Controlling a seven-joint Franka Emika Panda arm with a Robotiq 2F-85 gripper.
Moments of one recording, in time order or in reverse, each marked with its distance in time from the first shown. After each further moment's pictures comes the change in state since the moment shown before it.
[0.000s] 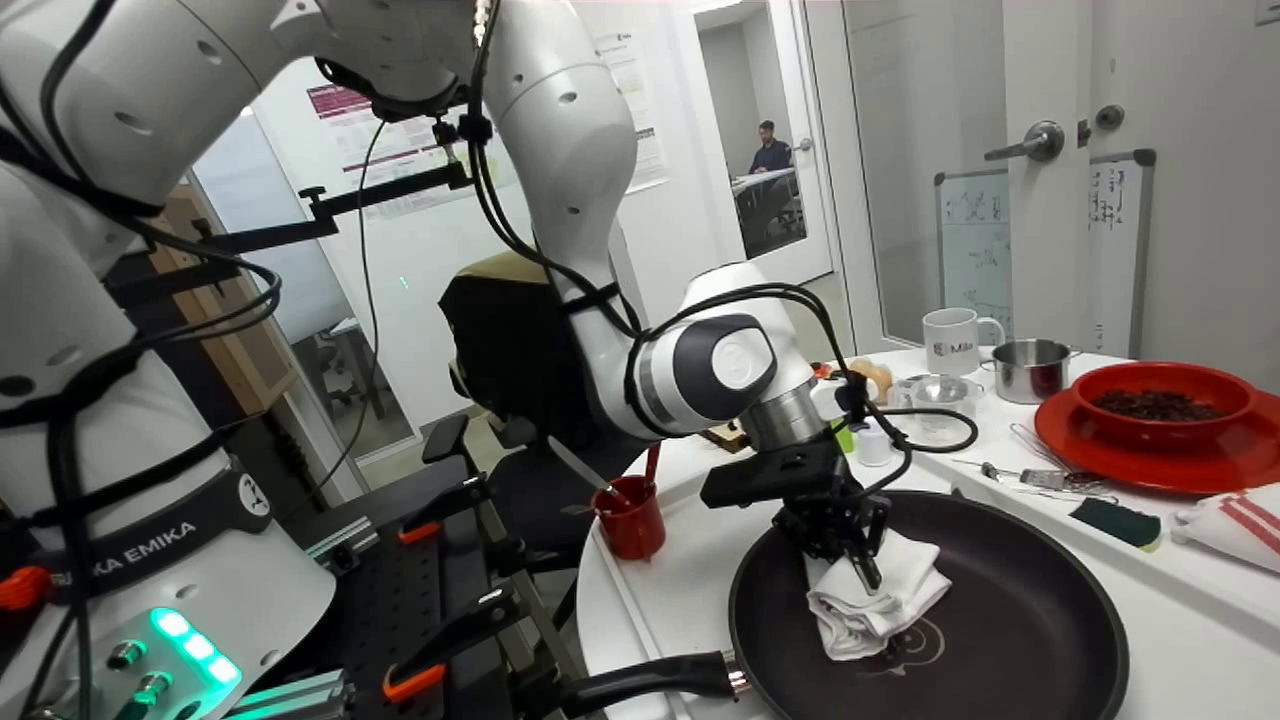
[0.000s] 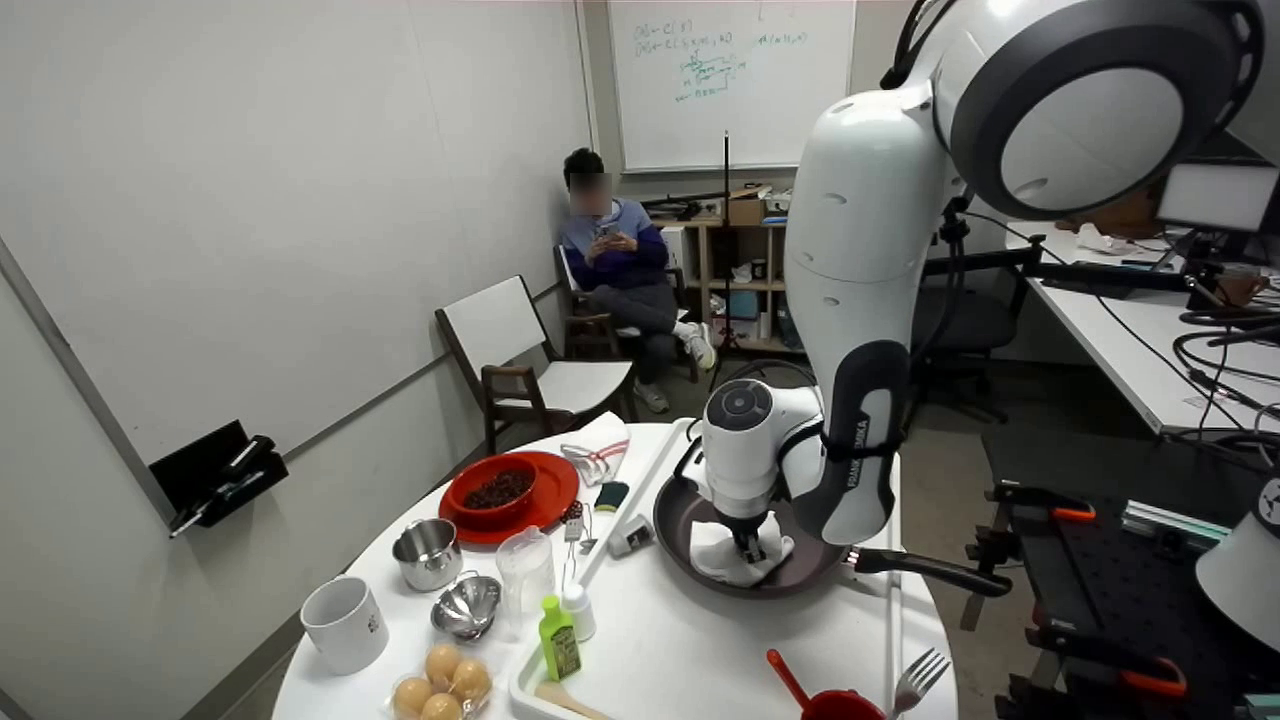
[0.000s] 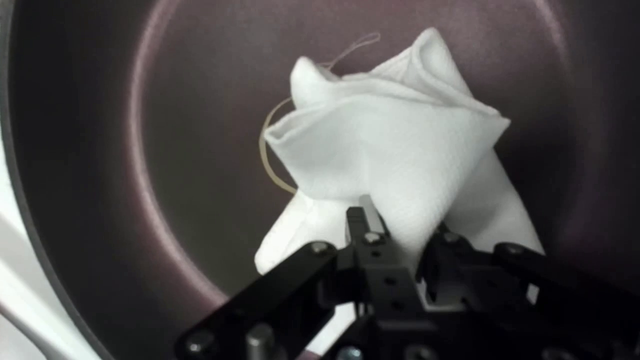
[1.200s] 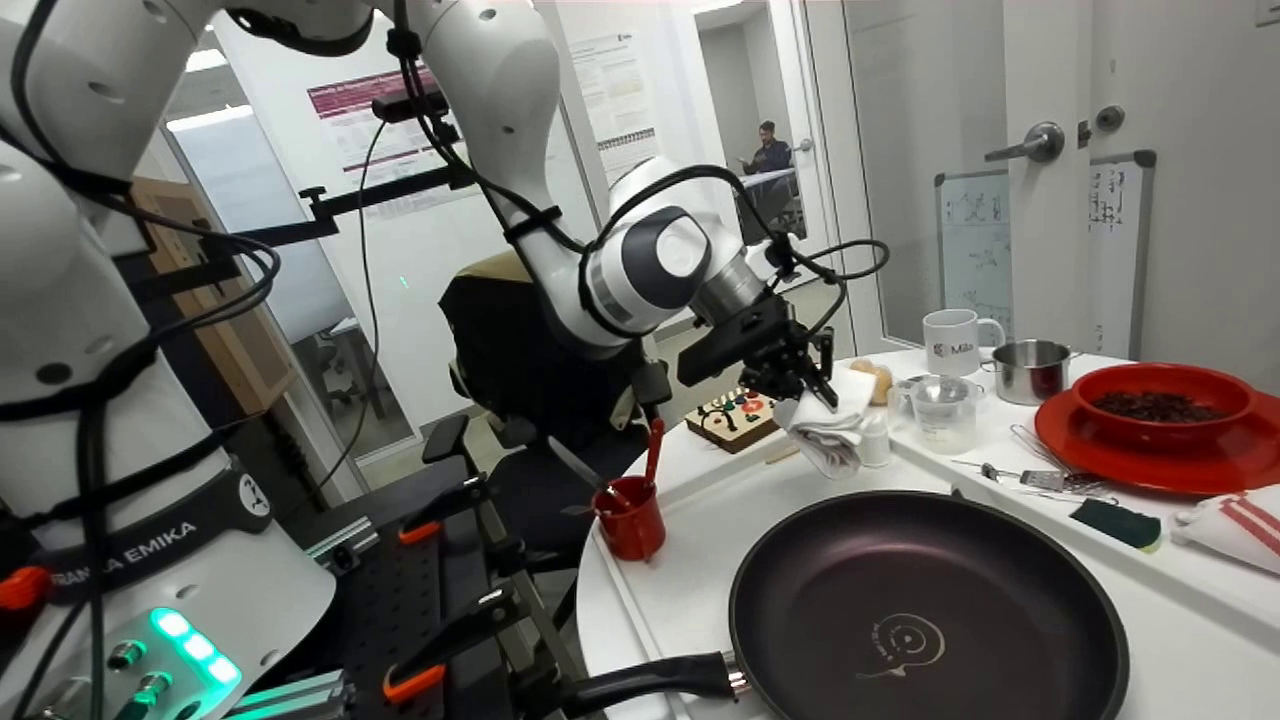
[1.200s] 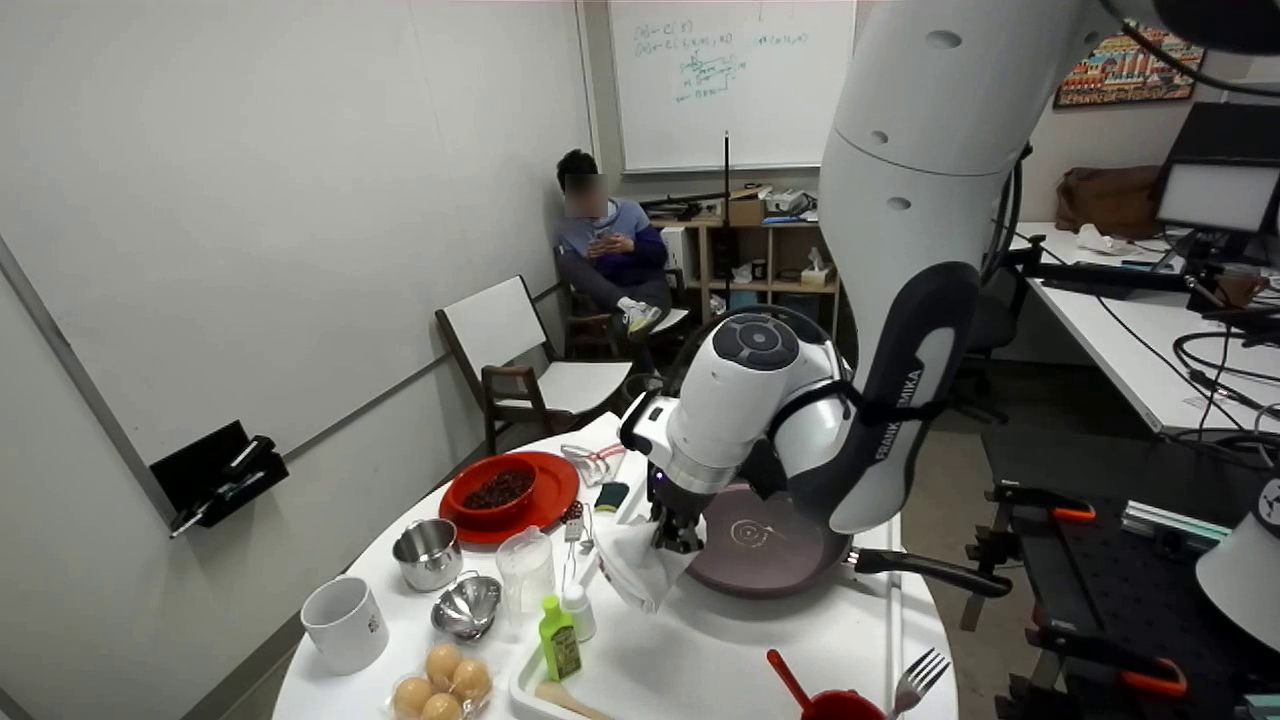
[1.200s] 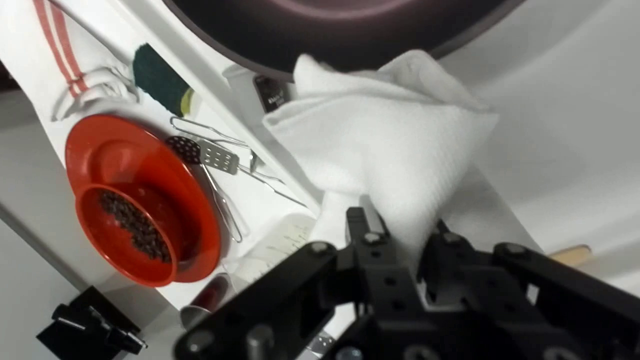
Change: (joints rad) arm 0.235 -0.242 -0.076 -0.146 0.021 0.224 -0.026
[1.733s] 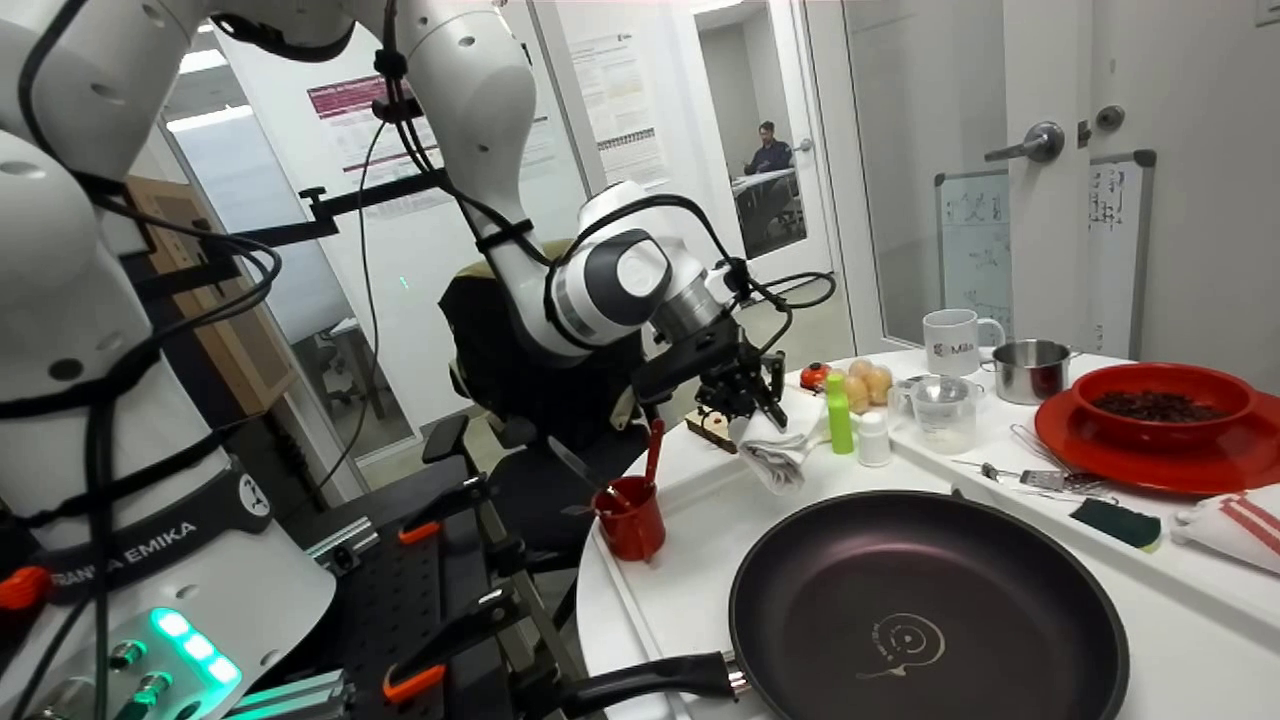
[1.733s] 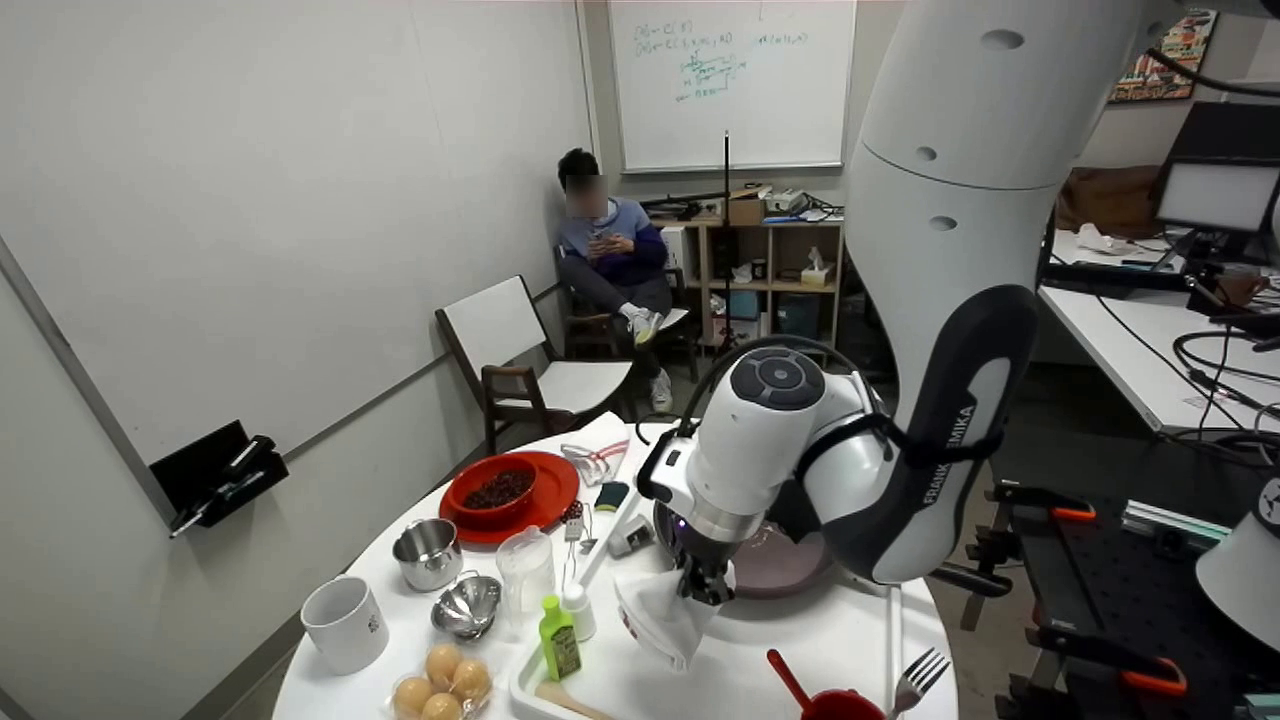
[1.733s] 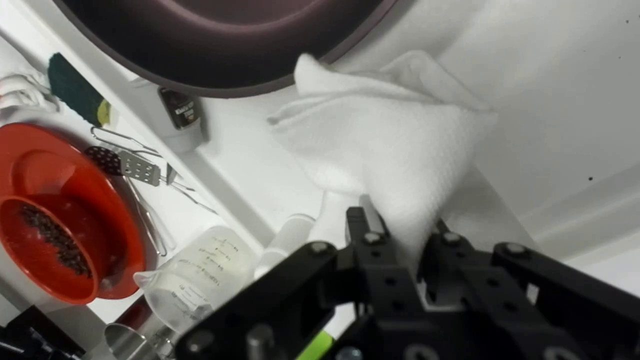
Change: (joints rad) arm 0.069 -0.006 0.041 -0.068 0.070 -0.025 -0.015
